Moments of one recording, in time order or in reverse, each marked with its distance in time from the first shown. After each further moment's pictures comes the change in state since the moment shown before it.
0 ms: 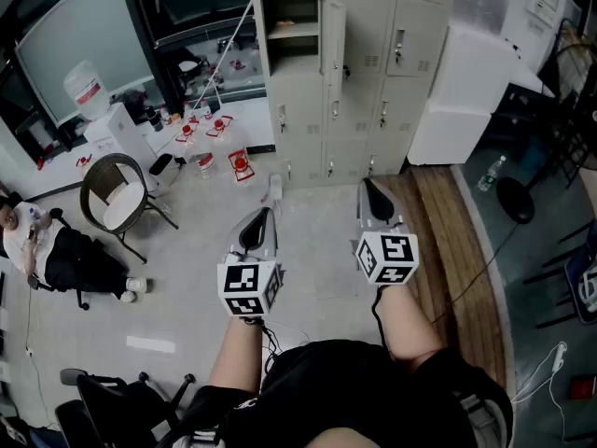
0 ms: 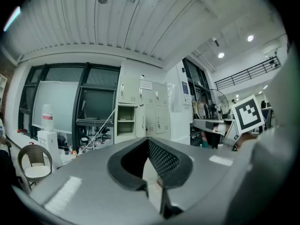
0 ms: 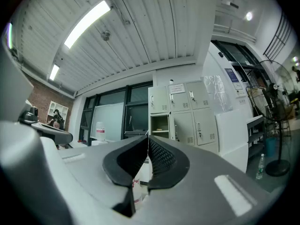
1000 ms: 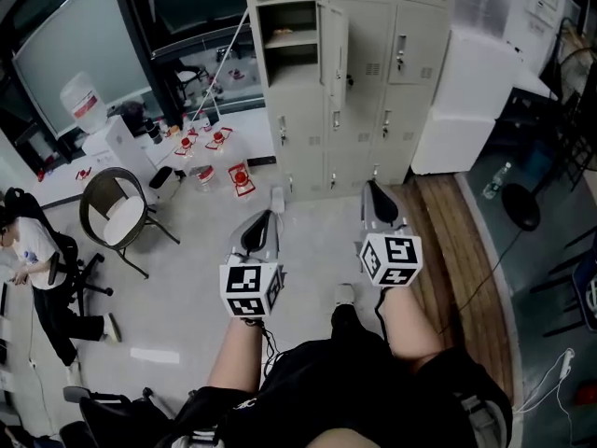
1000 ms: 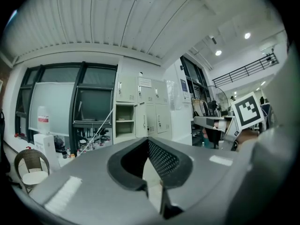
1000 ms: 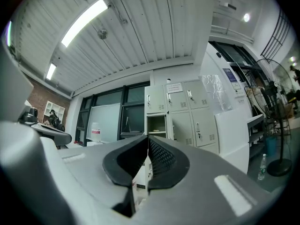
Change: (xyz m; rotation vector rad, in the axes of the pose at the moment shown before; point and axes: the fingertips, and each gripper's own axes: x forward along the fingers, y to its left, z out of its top) left arm 0.059 0.023 -0.007 0.040 0.004 -0.017; right arm 0.053 -0.025 -0.011 0.007 -0.024 -0.029
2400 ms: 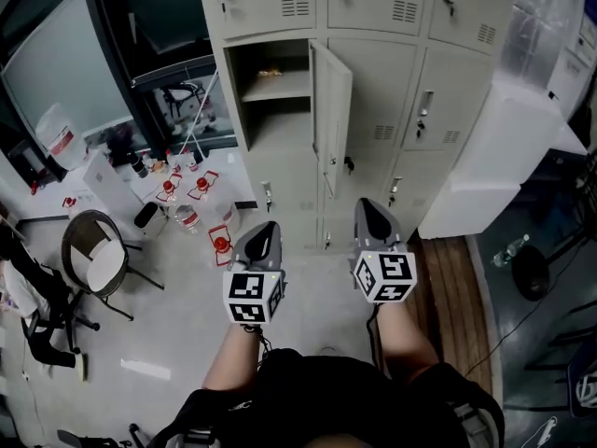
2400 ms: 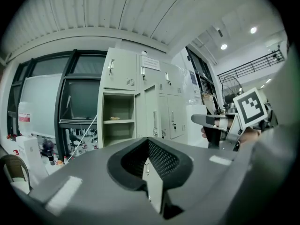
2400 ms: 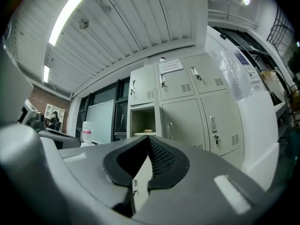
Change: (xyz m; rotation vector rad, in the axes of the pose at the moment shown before) left arm 0.388 0.060 0.028 -0.008 0.044 0.014; right arm 0.349 -0.167 -0.018 0.039 0.031 0.088
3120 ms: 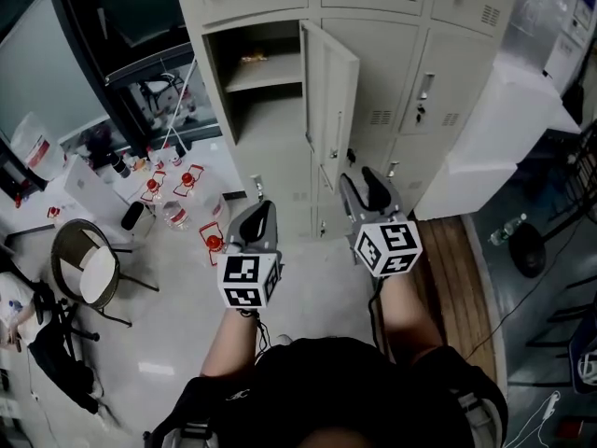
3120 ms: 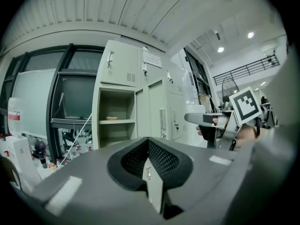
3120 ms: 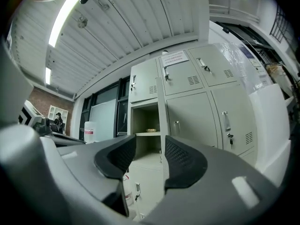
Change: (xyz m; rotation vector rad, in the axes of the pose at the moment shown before) left arm 0.061 0.038 0.000 0.000 -0.002 -0.071; right arm 0.073 0.000 -0.006 0.008 0.015 0.057
